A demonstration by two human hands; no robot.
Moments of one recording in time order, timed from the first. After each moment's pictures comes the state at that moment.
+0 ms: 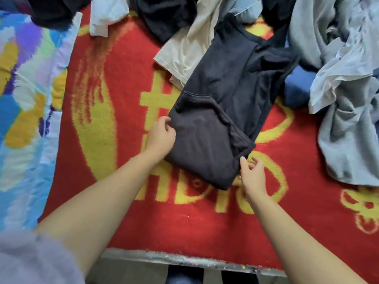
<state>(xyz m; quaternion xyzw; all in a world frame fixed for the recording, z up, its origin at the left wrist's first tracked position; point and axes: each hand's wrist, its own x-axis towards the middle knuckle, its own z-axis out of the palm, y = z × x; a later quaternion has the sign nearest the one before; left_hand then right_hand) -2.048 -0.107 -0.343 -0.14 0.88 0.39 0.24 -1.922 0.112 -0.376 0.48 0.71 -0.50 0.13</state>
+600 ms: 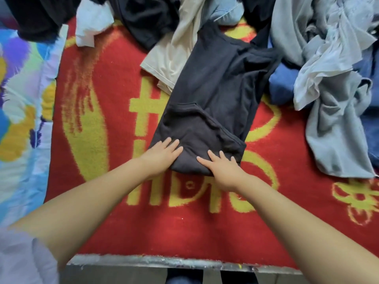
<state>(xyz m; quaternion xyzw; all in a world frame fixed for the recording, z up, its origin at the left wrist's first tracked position) -2.029 -0.105 -0.358 0.40 0.83 -0.16 0.36 -1.957 0.093 -0.341 -0.08 0.88 -0.09 0.47</state>
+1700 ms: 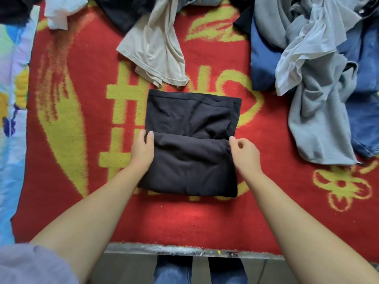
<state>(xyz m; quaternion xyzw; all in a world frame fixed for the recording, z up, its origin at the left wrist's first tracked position) -1.986 -0.076 -0.389 -0.19 0.88 0.41 0.17 -1.929 0.180 -0.361 0.37 0.84 -0.37 0.15</state>
